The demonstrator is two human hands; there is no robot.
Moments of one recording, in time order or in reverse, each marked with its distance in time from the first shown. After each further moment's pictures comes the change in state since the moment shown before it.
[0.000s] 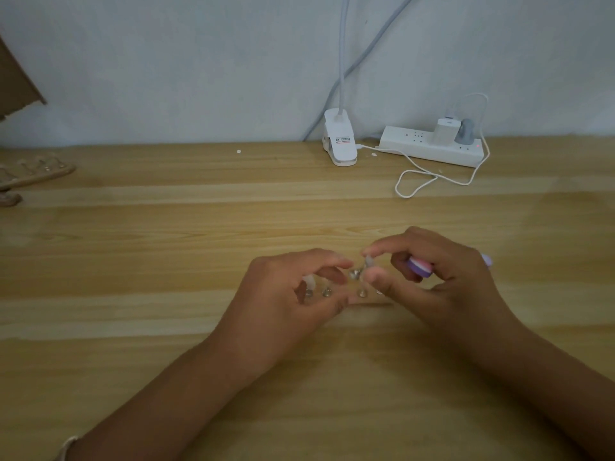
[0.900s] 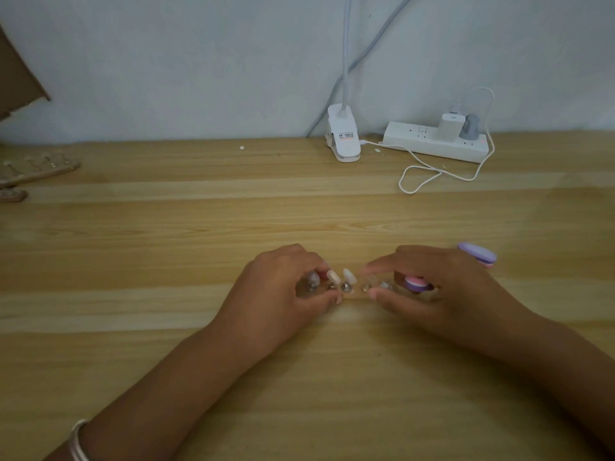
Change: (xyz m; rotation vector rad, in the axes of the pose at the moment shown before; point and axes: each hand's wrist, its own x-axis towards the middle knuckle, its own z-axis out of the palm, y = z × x) left_hand 0.005 -0.016 -0.003 0.335 -0.094 -0.093; right_hand -0.001 -0.003 -0.010 -0.301 -0.260 -0.018
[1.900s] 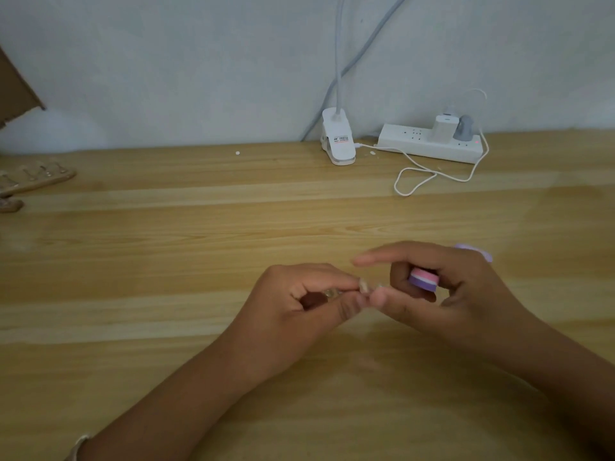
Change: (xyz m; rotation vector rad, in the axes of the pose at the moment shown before) left_hand -0.008 0.019 0.004 -0.618 -0.069 0.141; right_hand -0.005 -0.011 -0.005 0.523 0.042 0.042
